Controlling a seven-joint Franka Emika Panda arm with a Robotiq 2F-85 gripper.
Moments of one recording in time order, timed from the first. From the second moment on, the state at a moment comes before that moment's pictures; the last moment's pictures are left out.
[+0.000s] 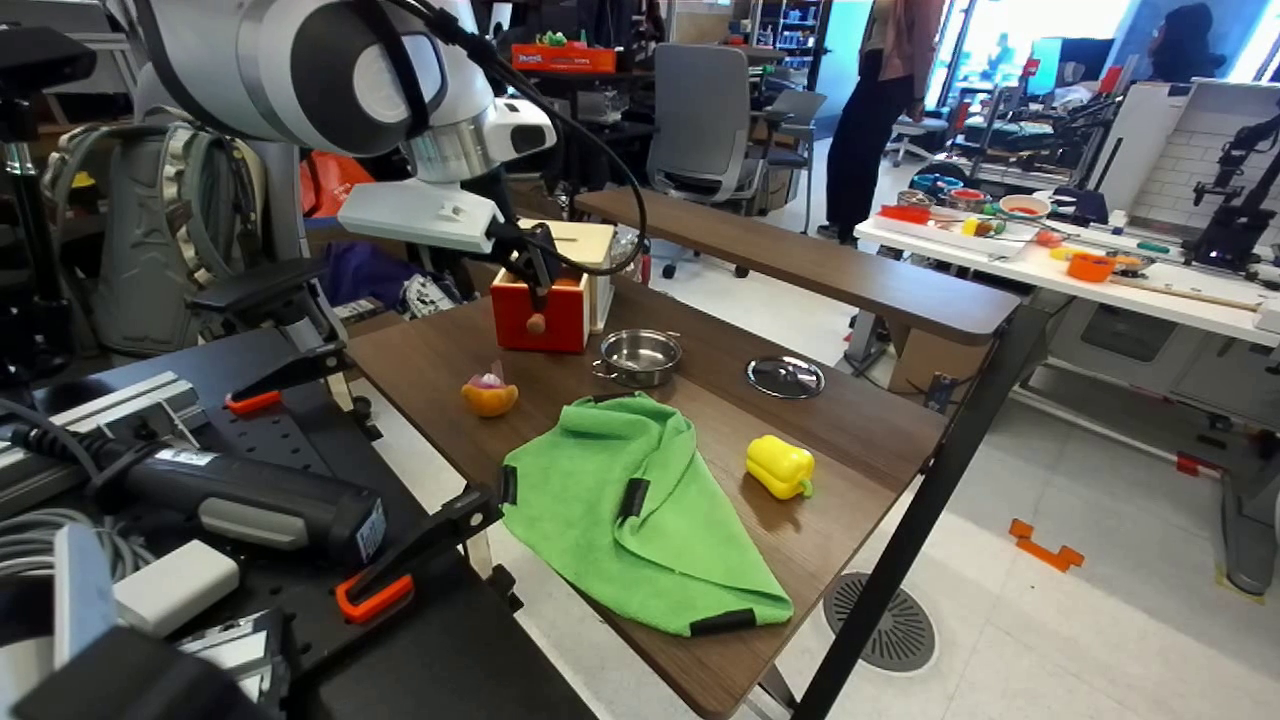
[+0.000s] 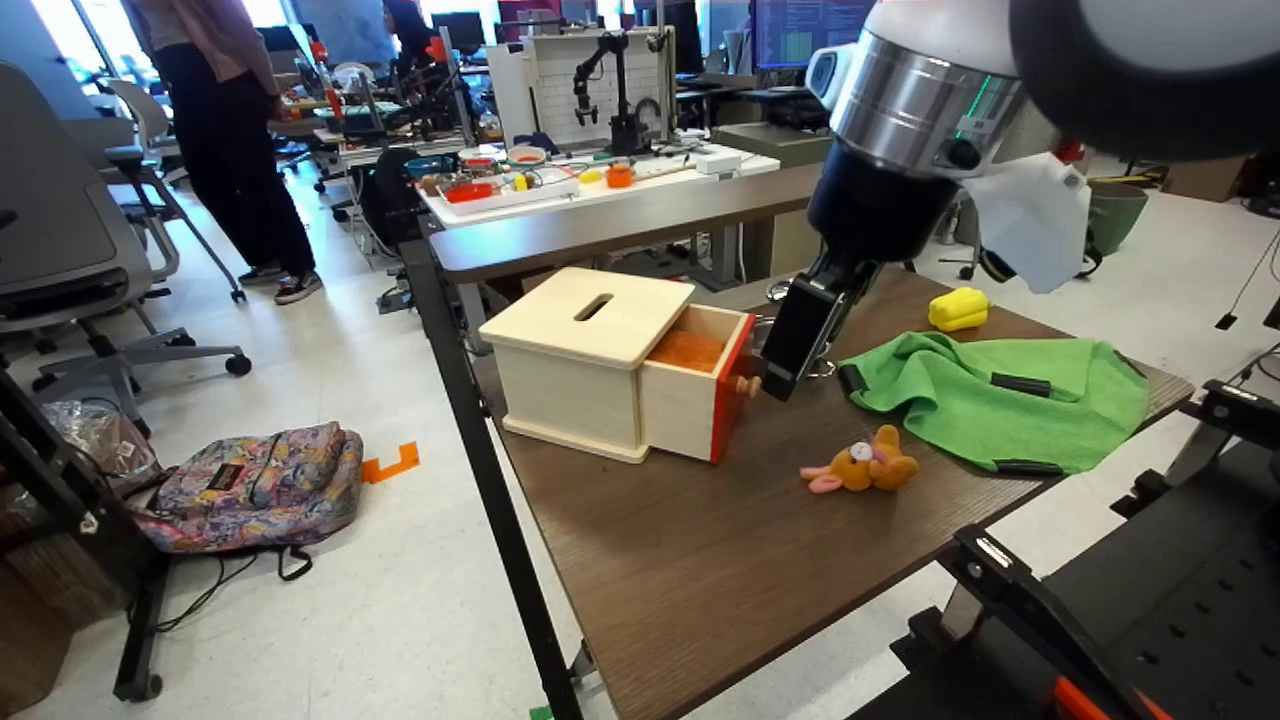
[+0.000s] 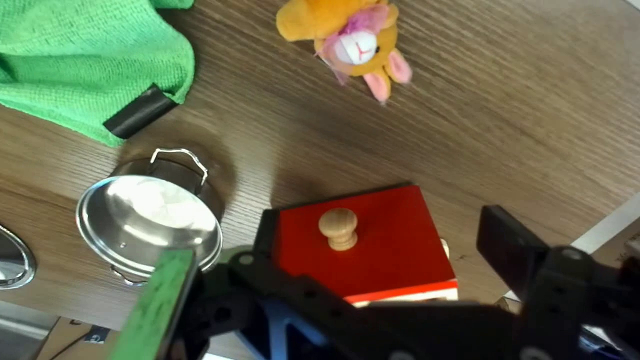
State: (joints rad) arm -0.02 0.45 0.17 -2.45 -0.25 3.17 -0.16
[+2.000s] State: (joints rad) arm -0.12 0.67 0.25 -2.20 -0.25 3.03 -0.32
